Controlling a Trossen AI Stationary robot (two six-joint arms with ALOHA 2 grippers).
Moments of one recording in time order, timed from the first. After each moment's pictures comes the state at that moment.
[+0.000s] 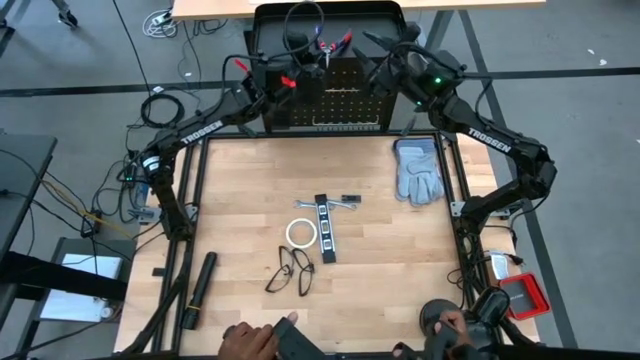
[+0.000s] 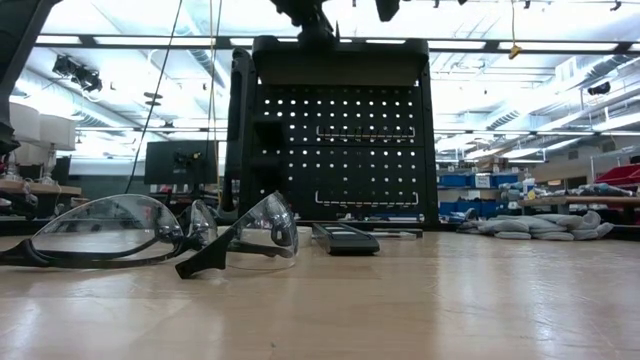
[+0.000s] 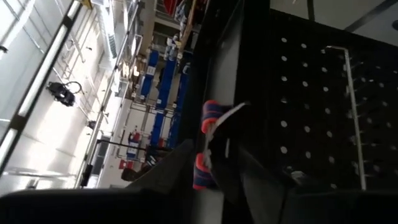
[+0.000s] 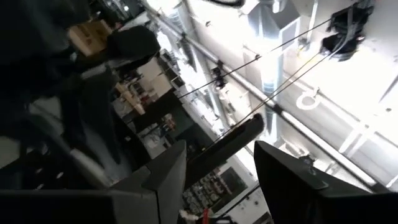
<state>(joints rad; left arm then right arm) 0.49 1.77 1.92 -0.23 -0.40 1.21 -0.63 1.42 1.43 0.35 -0.02 -0.99</state>
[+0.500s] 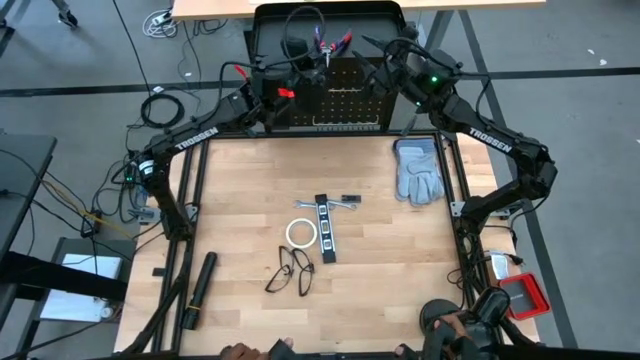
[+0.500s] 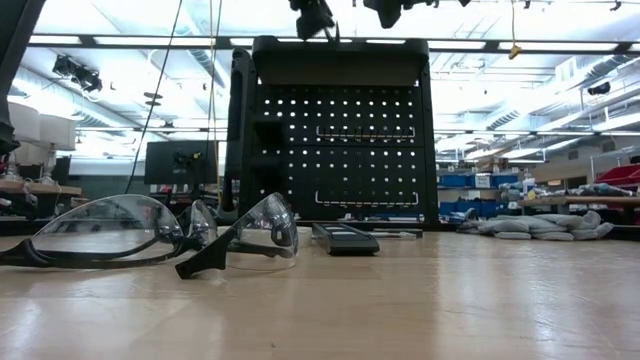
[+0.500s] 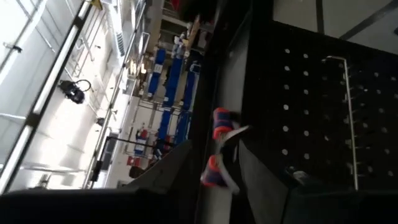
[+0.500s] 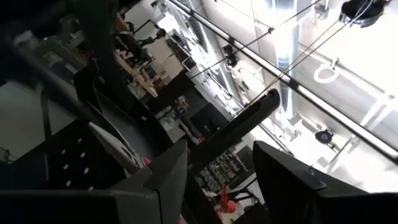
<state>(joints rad) 0.42 1.73 1.92 -0.25 -0.50 1.21 -0.63 1.42 1.43 0.26 0.03 -0.91</state>
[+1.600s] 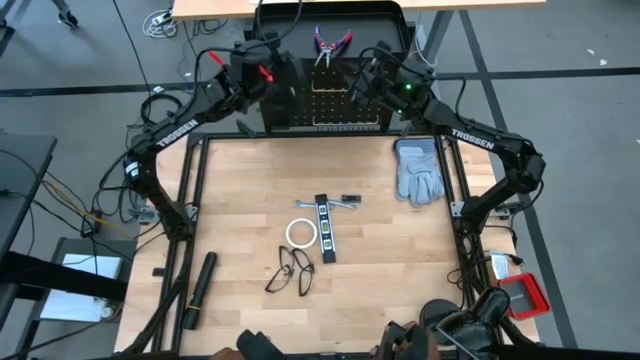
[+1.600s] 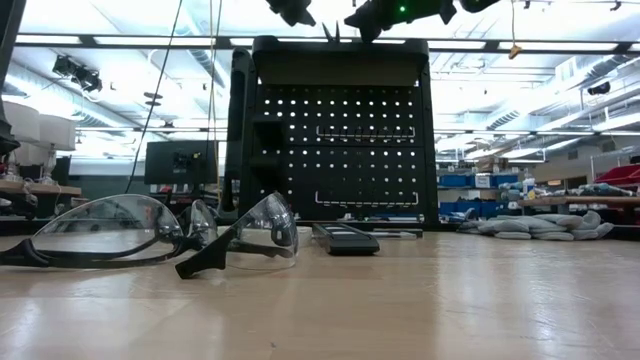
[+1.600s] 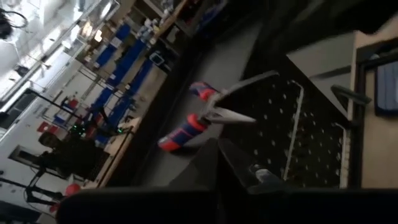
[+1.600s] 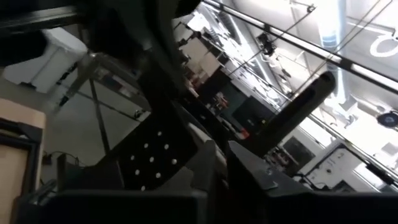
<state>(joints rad) 0.53 1.64 1.92 -0.46 -0.29 0.75 -0.58 1.52 1.42 0.26 -0.01 -0.75</state>
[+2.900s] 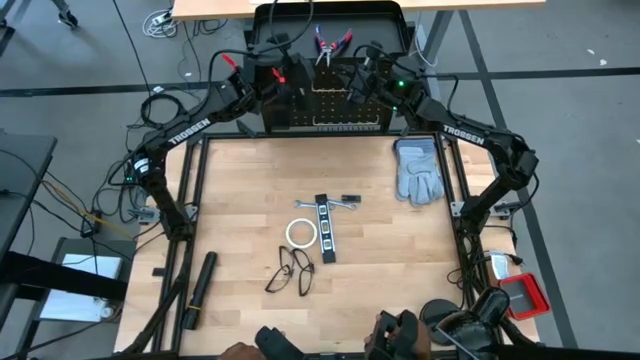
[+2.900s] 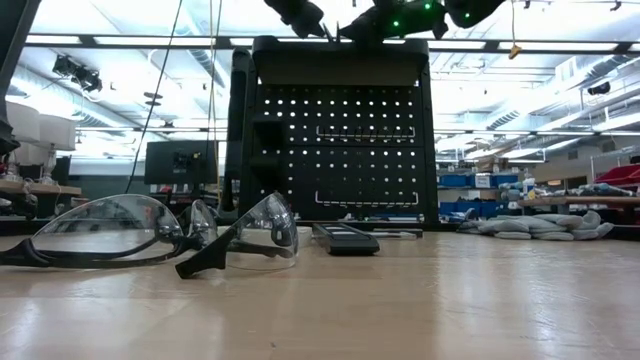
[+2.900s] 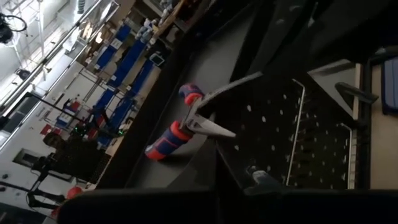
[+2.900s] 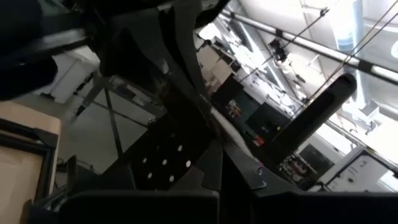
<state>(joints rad) 0.52 1.71 1.92 -0.40 -0.32 0.78 -0.63 1.58 1.42 0.31 -0.11 -0.71</state>
